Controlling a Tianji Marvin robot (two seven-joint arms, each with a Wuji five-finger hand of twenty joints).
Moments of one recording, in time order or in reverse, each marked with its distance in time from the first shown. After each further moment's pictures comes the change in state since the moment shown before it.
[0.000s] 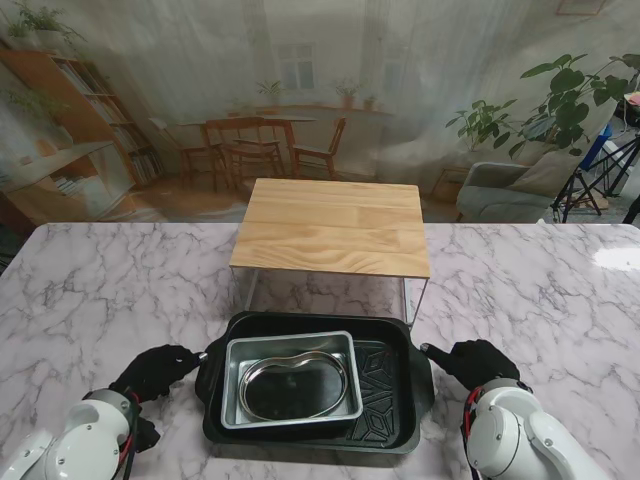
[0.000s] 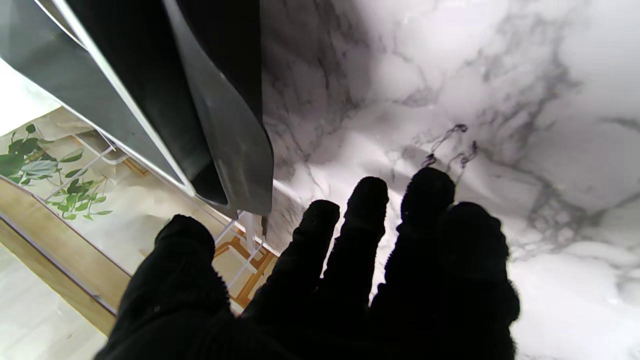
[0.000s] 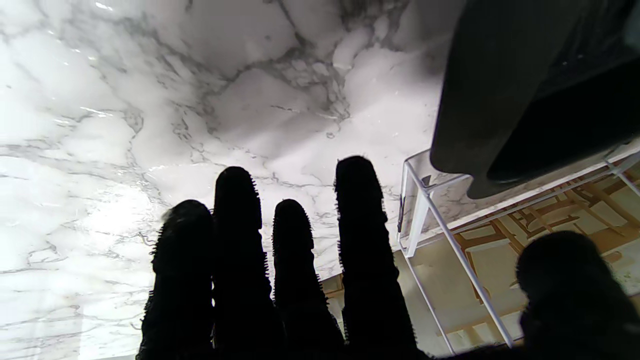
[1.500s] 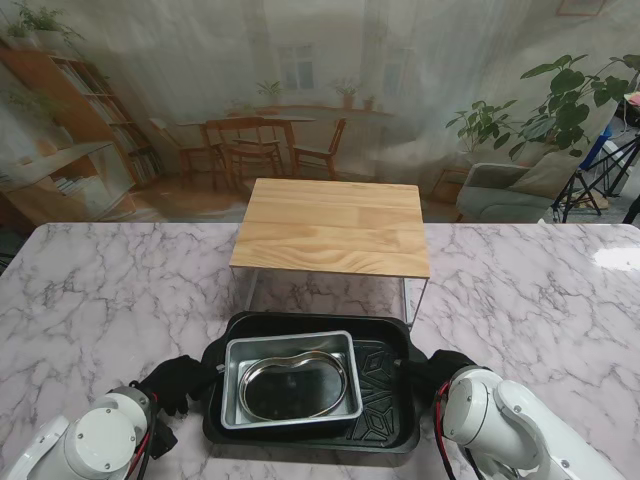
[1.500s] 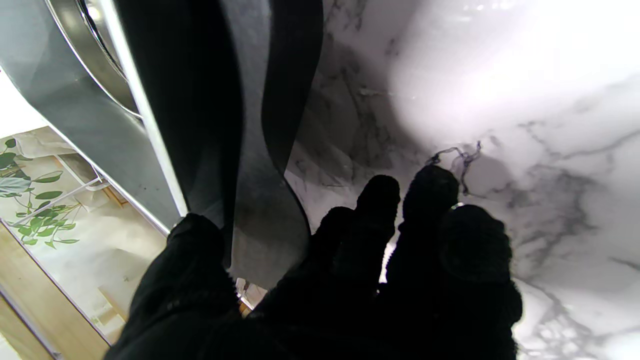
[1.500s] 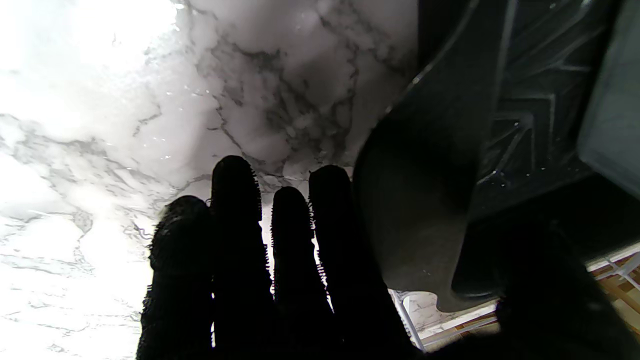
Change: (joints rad) left arm -0.053 0.026 0.080 -0.024 -0.108 0.191 -0.124; right arm 0.205 0.094 -0.205 0.057 0.071 0.156 0.251; left_hand 0.052 -0.001 0.001 0.000 -0.006 0.134 0.019 0.037 0.058 0.053 -0.048 -0.040 0.026 0.009 -0.004 -0.036 0.018 0.015 0.012 0.000; right_hand 0.116 0.017 -0.037 0.031 -0.016 0.205 0.121 0.146 0.116 -0.008 0.000 0.011 0.095 -0.003 0.004 0.001 0.086 0.000 0.020 0.008
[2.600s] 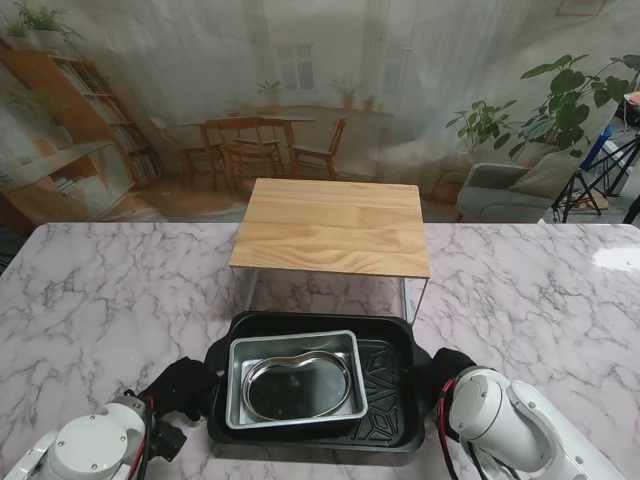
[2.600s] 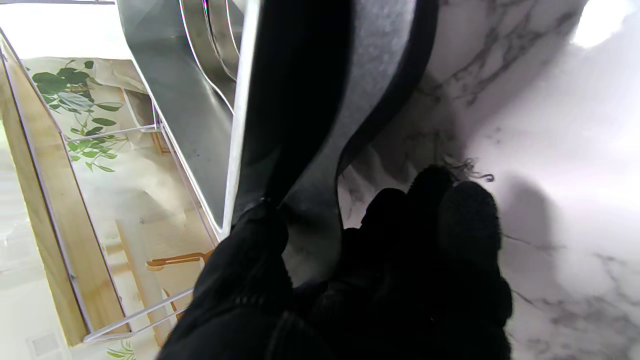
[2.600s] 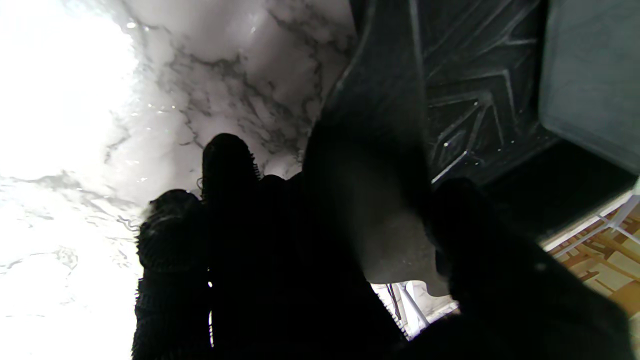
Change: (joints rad) left arm 0.038 -0.030 -0.022 0.009 -0.356 -0.025 0.108; right arm -0.032 -0.026 0.059 0.002 0.175 -0.019 -0.106; left_hand 0.339 -0.087 0.034 0.023 -0.125 0.116 -0.002 0.000 -0.038 0.055 -0.101 -0.178 -0.044 -0.046 -0.242 -0.250 -0.075 -0.067 -0.237 -0.170; right_hand 0.215 -0.169 0.319 -0.114 0.001 0.205 0.159 -0.208 0.138 0.102 0.002 -0.009 0.213 0.000 0.024 -0.014 0.166 0.051 0.023 -0.012
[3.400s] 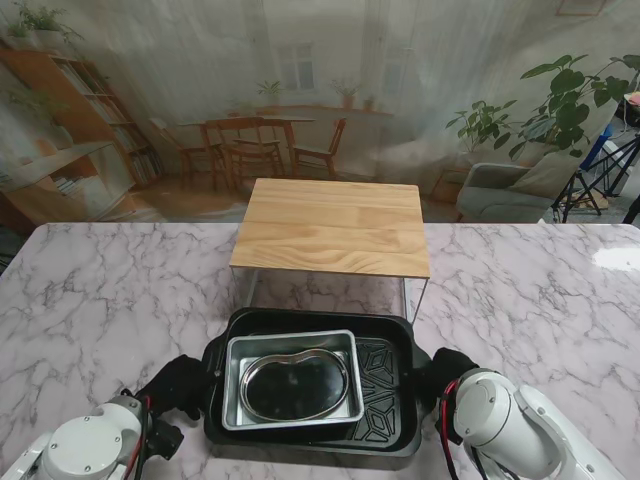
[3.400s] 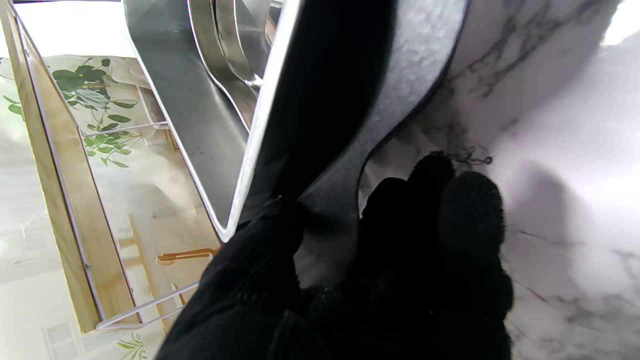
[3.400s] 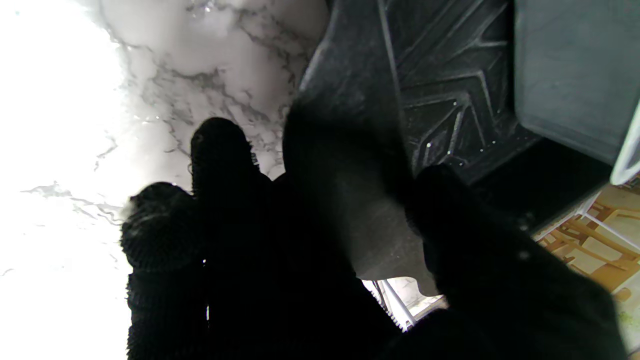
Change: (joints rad) left arm 0.002 0.004 -0.010 0.010 -0.032 -0.041 0.002; right arm -0.039 -0.002 0.029 -0.044 0.044 -0.022 -0.026; left_hand 0.009 -0.072 0.145 -0.013 -0.003 0.078 0.022 0.000 0.089 -0.006 0.012 -0.019 0.104 -0.021 -0.010 -0.024 0.097 -0.013 -0.005 -0.037; right_hand 0.074 -0.074 0.060 -0.019 0.062 0.100 0.001 -0.025 0.076 0.101 0.002 0.000 0.175 -0.002 -0.002 -0.025 0.175 0.039 0.000 -0.061
